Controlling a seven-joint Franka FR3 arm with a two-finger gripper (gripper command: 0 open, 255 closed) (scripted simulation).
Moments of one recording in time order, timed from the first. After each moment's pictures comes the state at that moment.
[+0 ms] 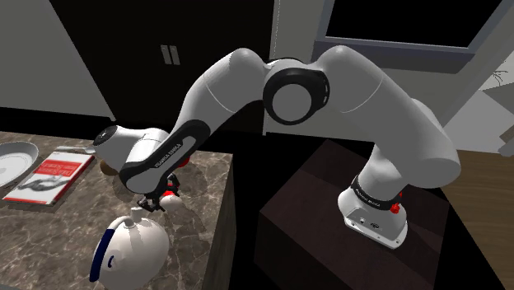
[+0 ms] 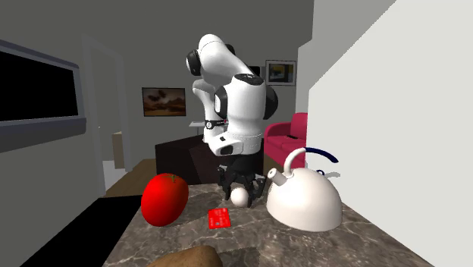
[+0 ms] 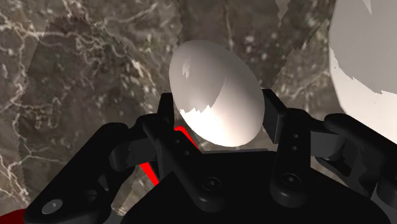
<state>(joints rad) 0.49 1.04 0.27 -1.28 -0.30 2.06 0.74</state>
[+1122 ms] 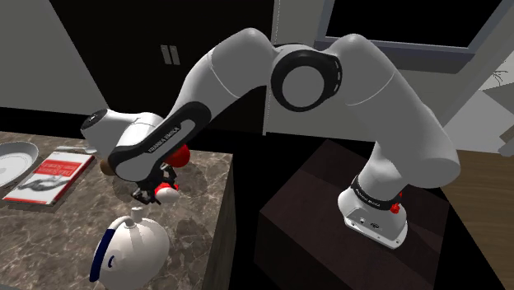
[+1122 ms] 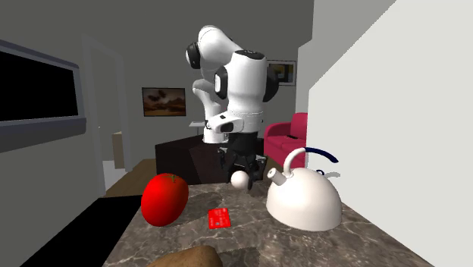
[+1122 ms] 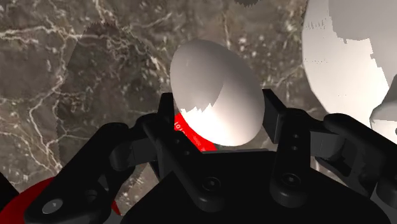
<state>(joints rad) 0.47 0.94 0.29 -1.32 -0.28 2.00 0.73</state>
